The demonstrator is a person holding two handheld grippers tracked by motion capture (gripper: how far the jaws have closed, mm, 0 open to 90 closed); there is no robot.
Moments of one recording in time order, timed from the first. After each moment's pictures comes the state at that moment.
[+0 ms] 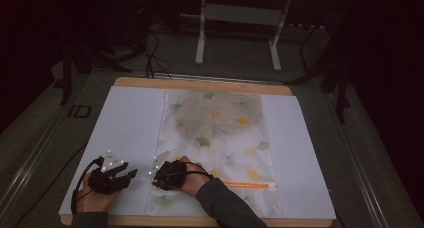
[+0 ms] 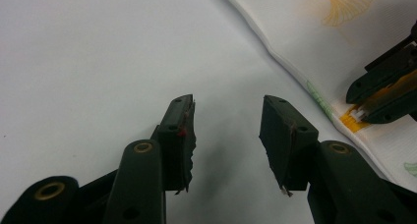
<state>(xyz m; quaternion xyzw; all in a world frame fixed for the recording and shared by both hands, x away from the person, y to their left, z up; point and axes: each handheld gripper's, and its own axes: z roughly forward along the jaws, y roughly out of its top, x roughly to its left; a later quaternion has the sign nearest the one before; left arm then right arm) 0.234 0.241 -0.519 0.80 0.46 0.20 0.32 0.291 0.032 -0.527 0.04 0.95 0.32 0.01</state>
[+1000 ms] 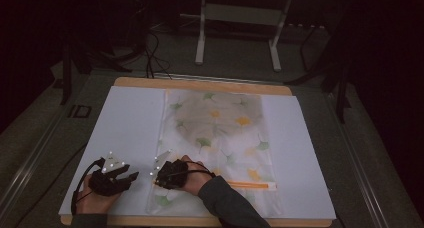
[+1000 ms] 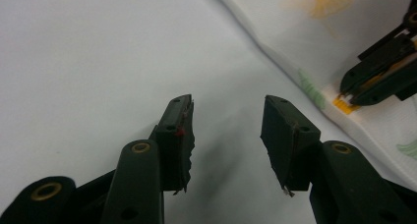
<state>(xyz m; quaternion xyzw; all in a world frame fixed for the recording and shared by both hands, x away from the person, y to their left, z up) 0.231 0.237 -0.517 0.81 0.45 0.18 0.32 0.291 0.028 -0.523 0.02 0.95 0.30 0.01</state>
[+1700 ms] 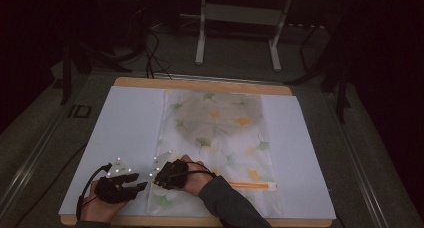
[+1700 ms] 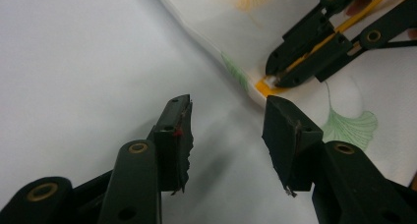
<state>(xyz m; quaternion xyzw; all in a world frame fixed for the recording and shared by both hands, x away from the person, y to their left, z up) 0.217 0.218 -0.514 0.82 0.45 0.11 0.34 0.285 0.026 -0.511 0.01 0.95 0.31 0.03</state>
